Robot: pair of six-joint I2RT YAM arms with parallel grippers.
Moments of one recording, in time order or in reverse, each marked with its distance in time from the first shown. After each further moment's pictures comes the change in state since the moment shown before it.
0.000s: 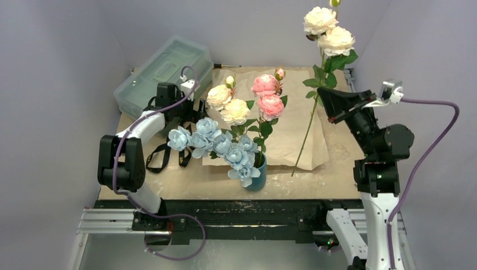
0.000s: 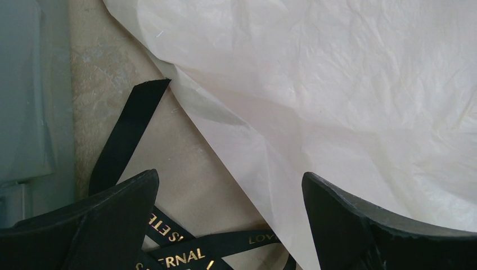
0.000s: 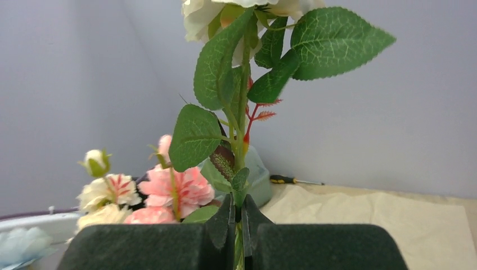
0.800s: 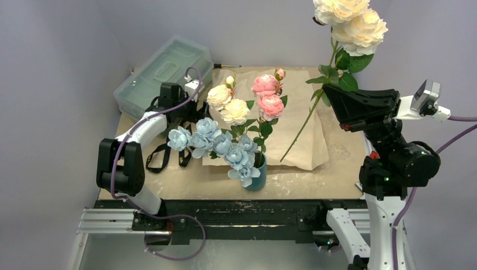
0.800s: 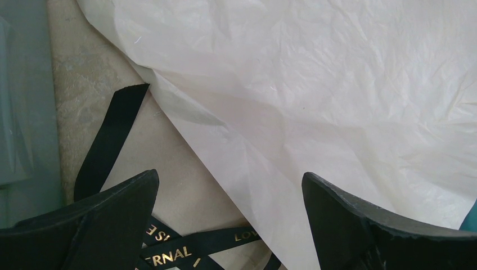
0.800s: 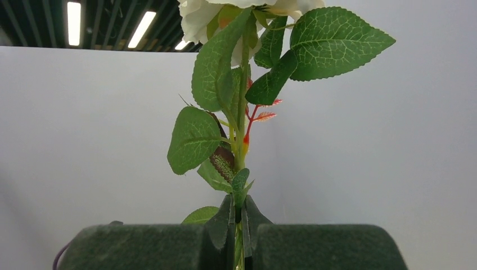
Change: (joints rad) left arm -0.047 -0.045 -0.004 -0.028 -0.019 0.011; right arm 0.001 -0.014 0.070 0.497 -0.229 0.347
